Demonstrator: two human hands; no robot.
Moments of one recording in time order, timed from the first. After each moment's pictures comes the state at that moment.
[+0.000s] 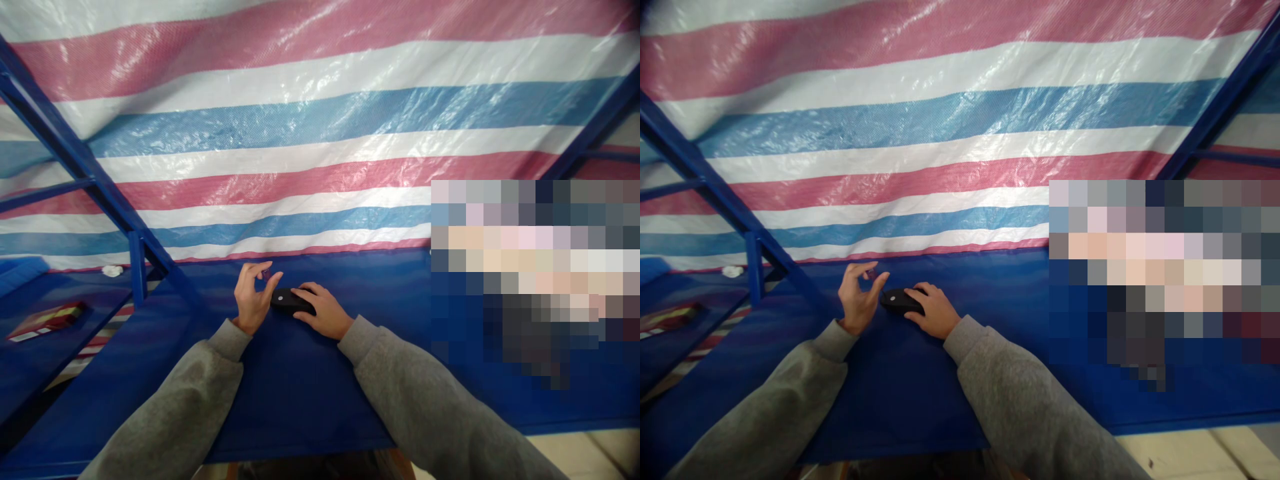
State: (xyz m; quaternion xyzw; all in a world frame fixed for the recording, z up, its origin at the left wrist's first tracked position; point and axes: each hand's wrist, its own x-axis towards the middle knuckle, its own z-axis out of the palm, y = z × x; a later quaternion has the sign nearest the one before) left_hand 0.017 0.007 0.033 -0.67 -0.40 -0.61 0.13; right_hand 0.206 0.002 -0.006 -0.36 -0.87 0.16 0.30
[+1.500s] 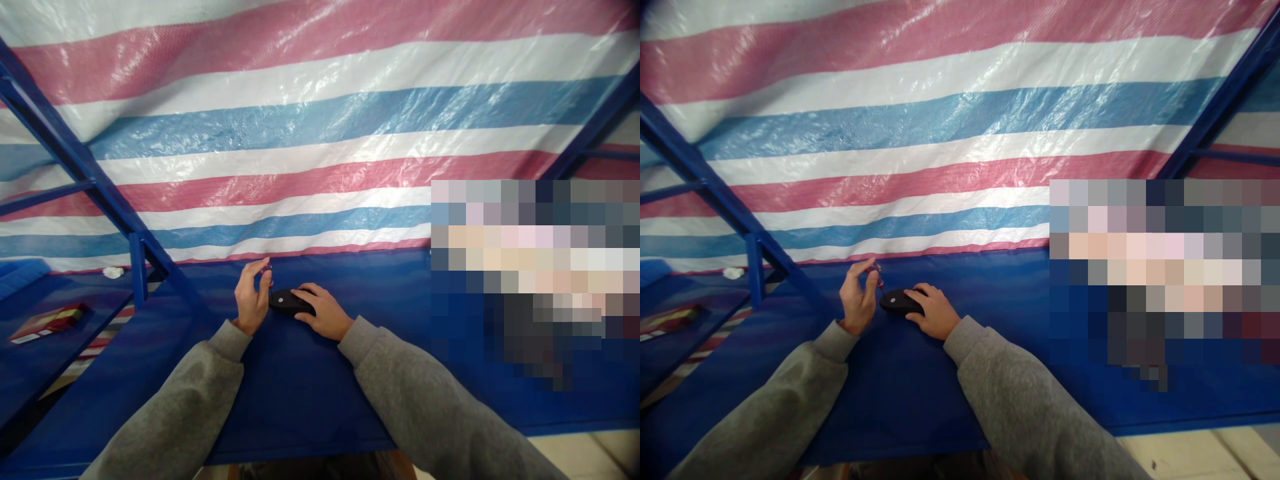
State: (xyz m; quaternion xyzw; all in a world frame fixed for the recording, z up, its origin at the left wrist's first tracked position) left_hand 0.014 0.010 0.027 -0.67 -0.42 -0.61 0.09; right_hand 0.206 0.002 -0.005 -0.36 -0.87 0.17 0.30
